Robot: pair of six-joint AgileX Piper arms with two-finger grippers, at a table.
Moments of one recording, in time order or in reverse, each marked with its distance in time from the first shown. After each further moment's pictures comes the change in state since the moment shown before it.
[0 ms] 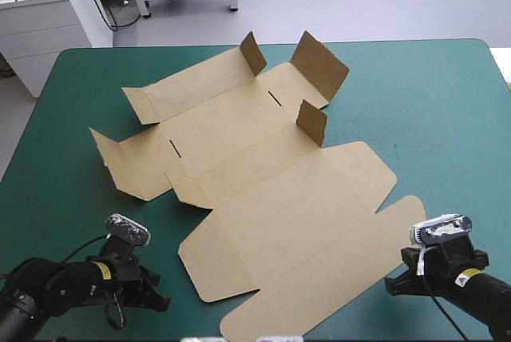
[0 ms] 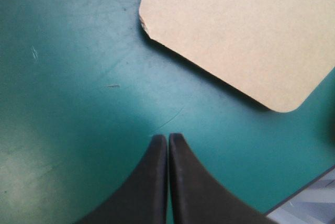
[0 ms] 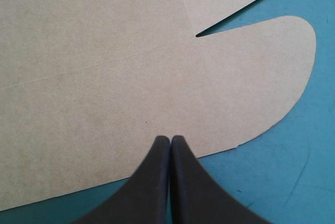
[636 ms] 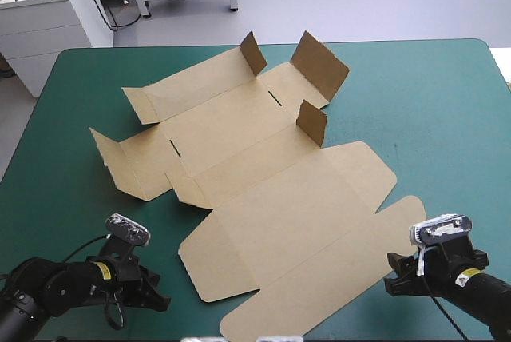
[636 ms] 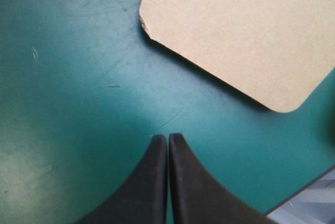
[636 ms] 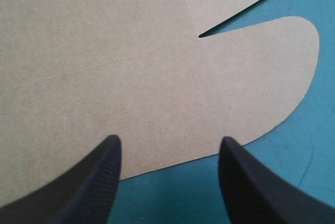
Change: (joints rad) left arm 0.000 0.000 0.000 0.000 -0.001 0.000; right arm 0.000 0.000 -0.007 0.008 0.011 -0.003
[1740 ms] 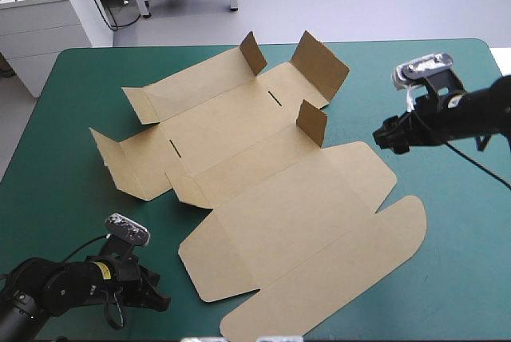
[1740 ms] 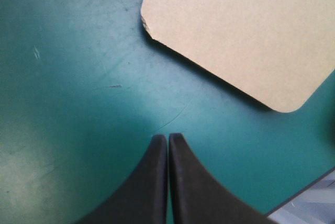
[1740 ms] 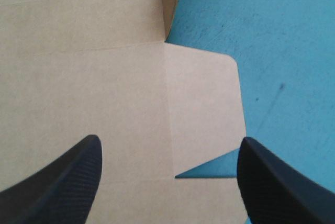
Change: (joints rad) left arm 0.000 0.000 0.000 0.003 0.000 0.000; right arm 0.000 0.789 -1.027 0.007 0.364 -0.060
